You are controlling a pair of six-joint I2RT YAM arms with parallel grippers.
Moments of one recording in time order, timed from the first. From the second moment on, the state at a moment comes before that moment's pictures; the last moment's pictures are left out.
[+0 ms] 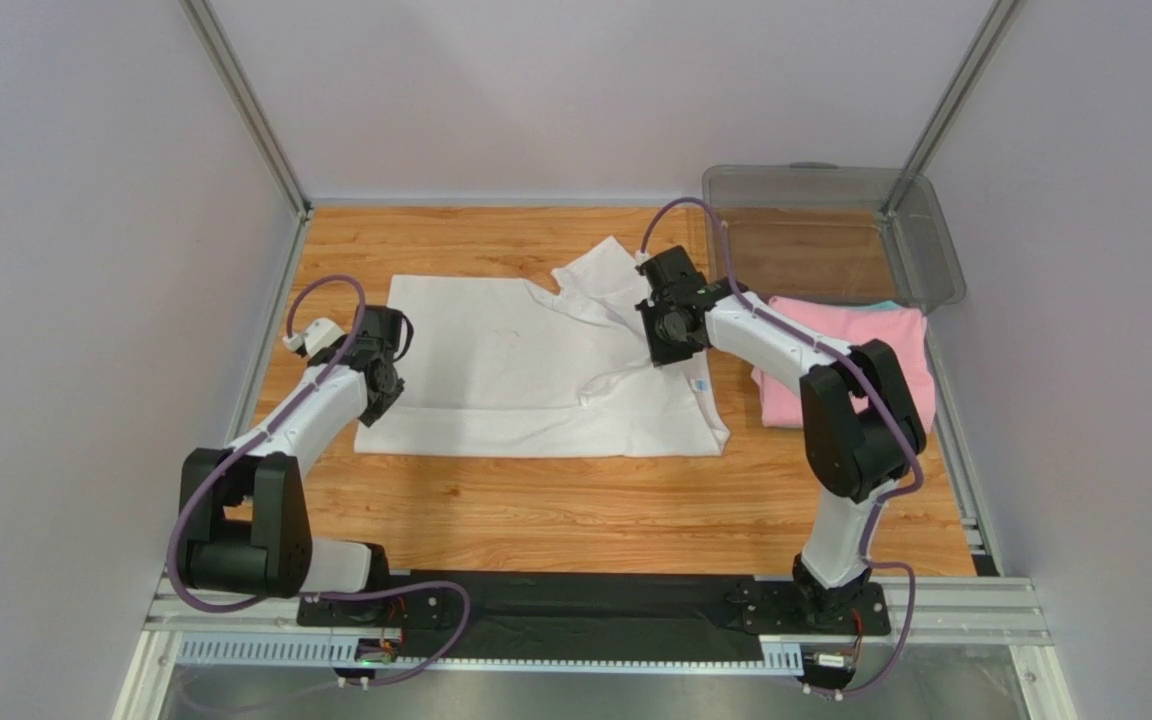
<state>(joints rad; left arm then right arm) -0.09 1.36 0.79 -0.59 -0.52 -0.98 0.49 1.82 1.33 -0.57 0.05 0.23</state>
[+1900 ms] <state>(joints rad) -0.08 0.64 0.39 -0.66 -0.14 -0.84 0.85 1.23 0.57 -0.36 0.12 0.71</state>
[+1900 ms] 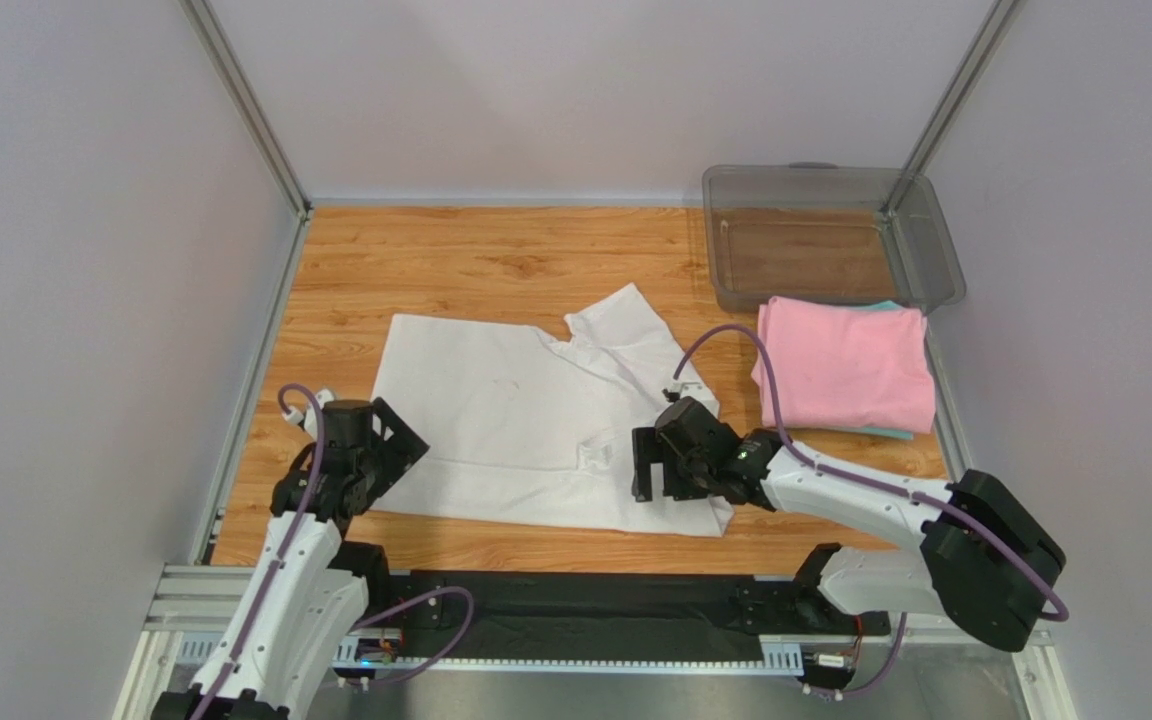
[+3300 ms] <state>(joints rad) 0.05 2.14 1.77 -0.73 -0.19 -0.55 0.69 1.15 0.80 -0.59 0.33 0.44</state>
